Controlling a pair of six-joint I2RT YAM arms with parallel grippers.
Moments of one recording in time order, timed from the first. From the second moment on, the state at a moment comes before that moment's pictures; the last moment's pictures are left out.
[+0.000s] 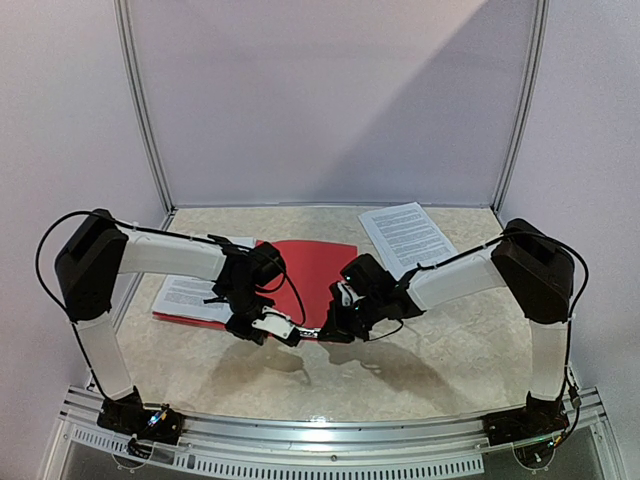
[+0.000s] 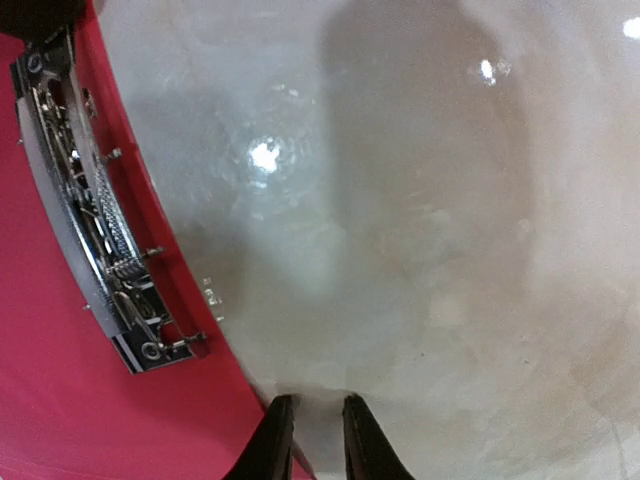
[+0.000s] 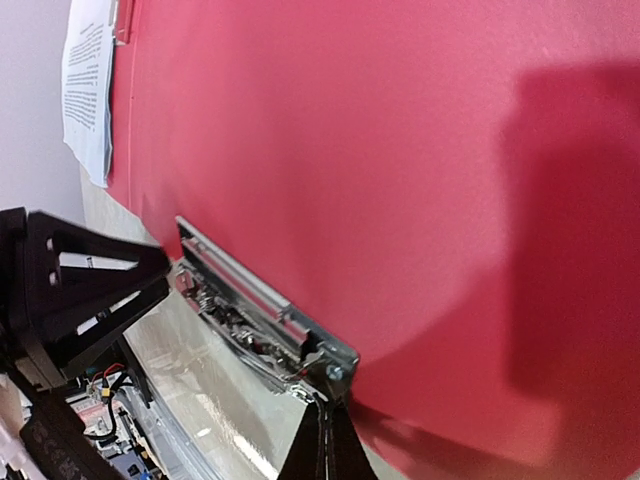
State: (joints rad) left arm -0.77 1.86 1.12 -0.79 0.07 1.22; right arm 0.91 2.05 1.16 0.00 -0.39 0.99
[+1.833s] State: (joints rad) left arm -0.77 2.00 1.33 -0.77 0.12 1.01; right arm 0.87 2.07 1.16 0.05 -0.43 0.98
